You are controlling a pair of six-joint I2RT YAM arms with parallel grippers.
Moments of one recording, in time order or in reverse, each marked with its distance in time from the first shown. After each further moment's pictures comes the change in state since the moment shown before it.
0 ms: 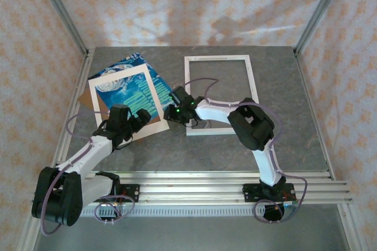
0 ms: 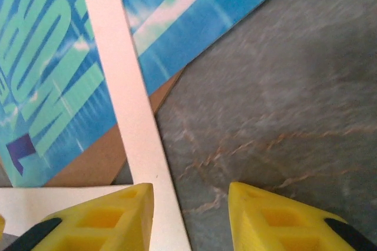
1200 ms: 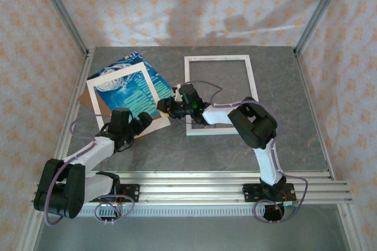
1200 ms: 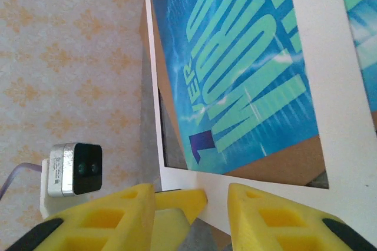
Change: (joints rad) left arm 0.005 0.068 -0.064 0.140 0.042 -0.005; right arm -0.065 -0.010 -0.197 0.698 -0.327 0.257
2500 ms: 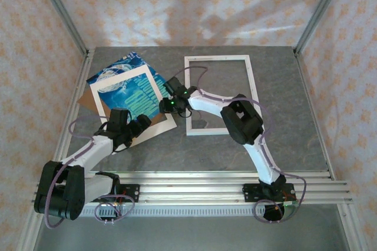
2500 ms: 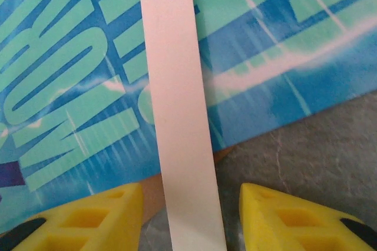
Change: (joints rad) left arm 0.027 -0.018 0.031 -0.140 0.034 0.013; right arm 0.027 0.181 0.501 -0.866 0.354 -0.518
